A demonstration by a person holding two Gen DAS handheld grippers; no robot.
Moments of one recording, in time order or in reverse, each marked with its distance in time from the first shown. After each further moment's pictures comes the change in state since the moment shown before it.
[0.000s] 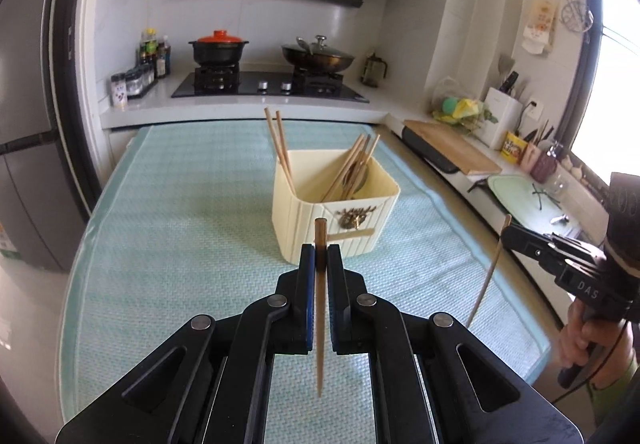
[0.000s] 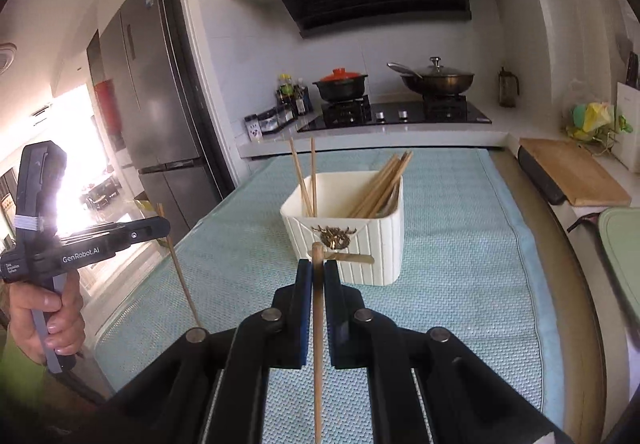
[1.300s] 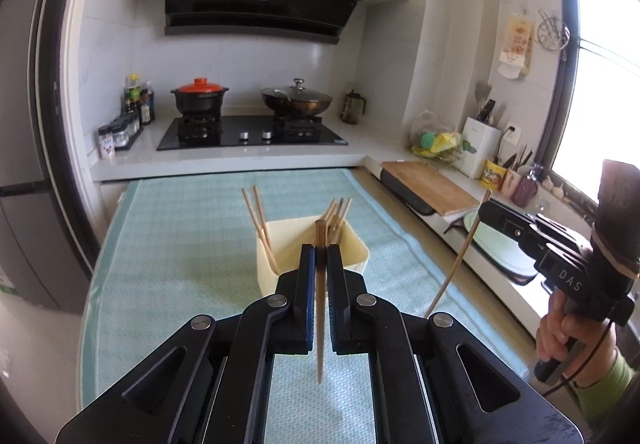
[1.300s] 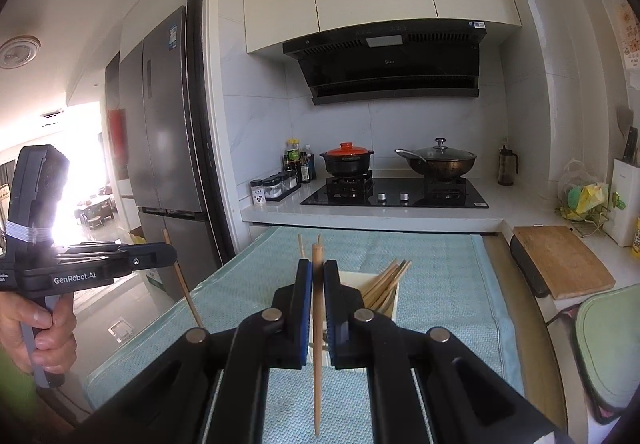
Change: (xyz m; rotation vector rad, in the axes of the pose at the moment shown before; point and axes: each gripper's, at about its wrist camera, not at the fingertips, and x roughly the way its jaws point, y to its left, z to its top) left arm -0.039 -0.027 0.069 0.057 -0.111 -0.038; right arm -0.033 0.026 0.072 -0.100 -0.217 -0.028
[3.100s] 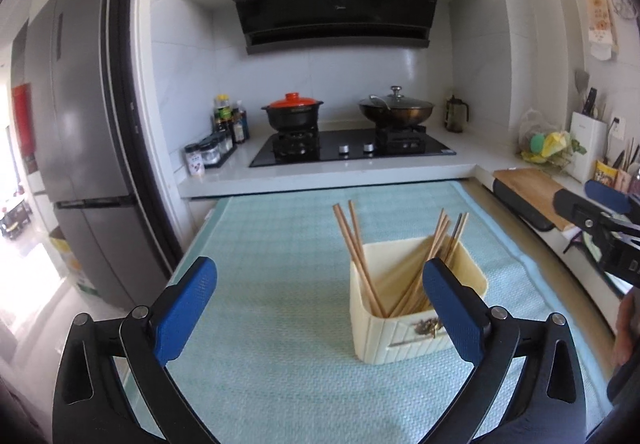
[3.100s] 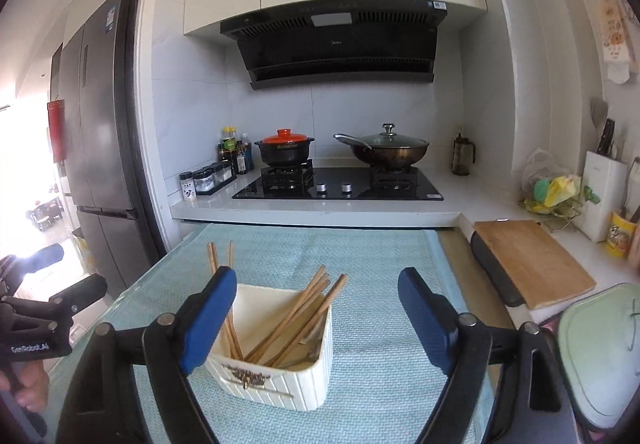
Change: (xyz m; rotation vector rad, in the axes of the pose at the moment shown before) left arm 0.059 -0.006 -0.024 0.029 -0.062 0.448; right arm 0.078 -0.041 0.000 0.012 0.039 -0.220
